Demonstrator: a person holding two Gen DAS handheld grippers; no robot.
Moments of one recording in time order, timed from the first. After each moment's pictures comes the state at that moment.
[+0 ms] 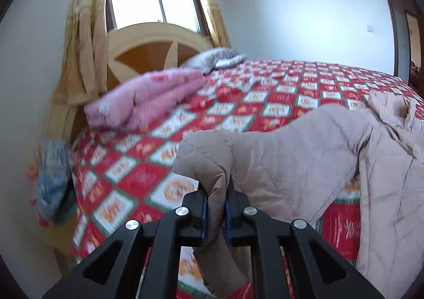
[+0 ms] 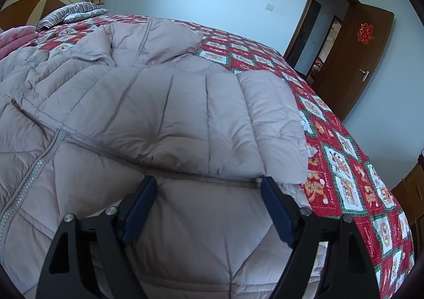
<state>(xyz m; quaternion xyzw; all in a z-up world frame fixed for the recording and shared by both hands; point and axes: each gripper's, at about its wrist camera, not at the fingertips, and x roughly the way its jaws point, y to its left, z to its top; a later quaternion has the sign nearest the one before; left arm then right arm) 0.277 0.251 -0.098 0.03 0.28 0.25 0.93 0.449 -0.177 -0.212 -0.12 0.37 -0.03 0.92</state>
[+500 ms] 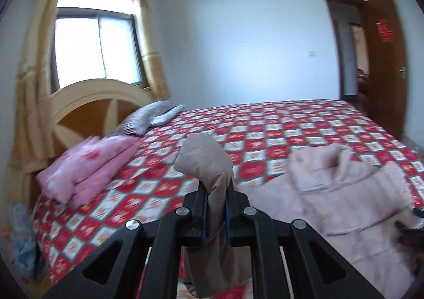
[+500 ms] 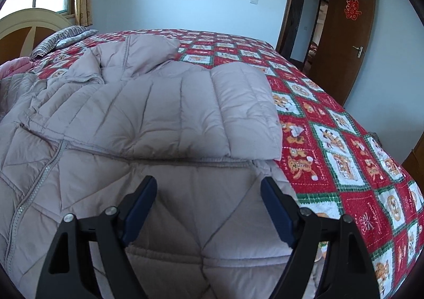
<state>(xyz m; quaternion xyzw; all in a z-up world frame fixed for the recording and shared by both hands) 0.351 0.108 0.021 0.07 0.20 0.08 0.97 0.429 -0.211 -0.204 -0.05 0.36 -0.04 0.93</state>
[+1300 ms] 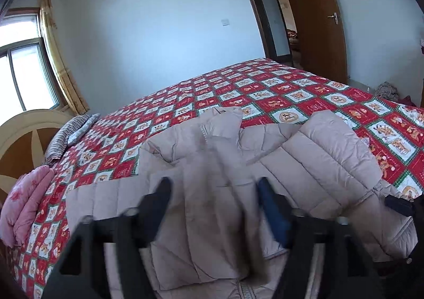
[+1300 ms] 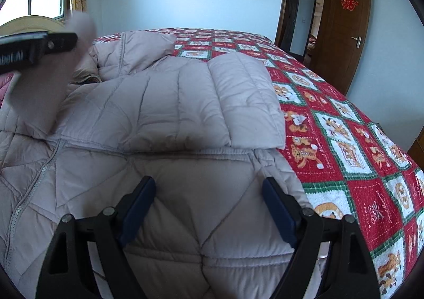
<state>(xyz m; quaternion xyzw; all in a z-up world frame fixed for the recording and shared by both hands) 0.456 -0.137 -0.098 0.17 0.25 -0.06 0.95 0.424 -0.220 -0.212 -0.02 0.36 -0.03 0.93</state>
